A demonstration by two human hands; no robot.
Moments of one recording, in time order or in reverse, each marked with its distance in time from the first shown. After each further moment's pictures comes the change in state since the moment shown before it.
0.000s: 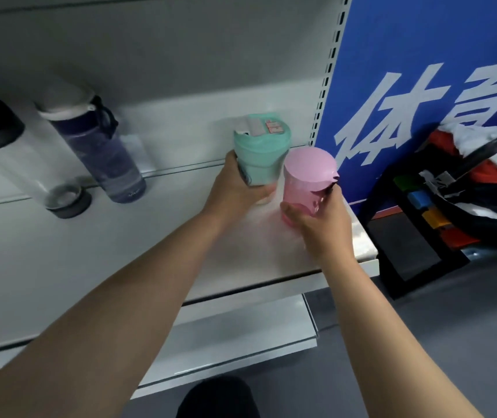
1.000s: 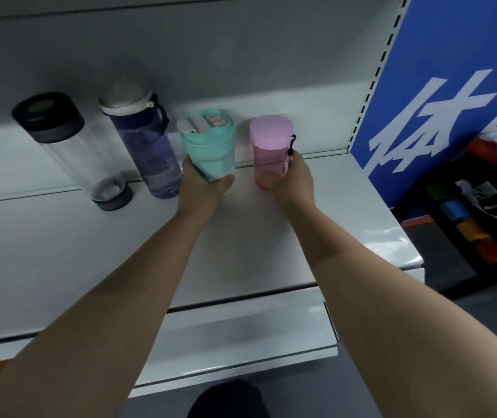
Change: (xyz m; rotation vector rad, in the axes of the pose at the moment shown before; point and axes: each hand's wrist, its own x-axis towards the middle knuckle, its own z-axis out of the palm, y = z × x) left_hand 0.005 -0.061 -0.096 -0.095 0.310 -0.063; right_hand 0.054 -0.041 0.117 -0.101 -0.131 0.013
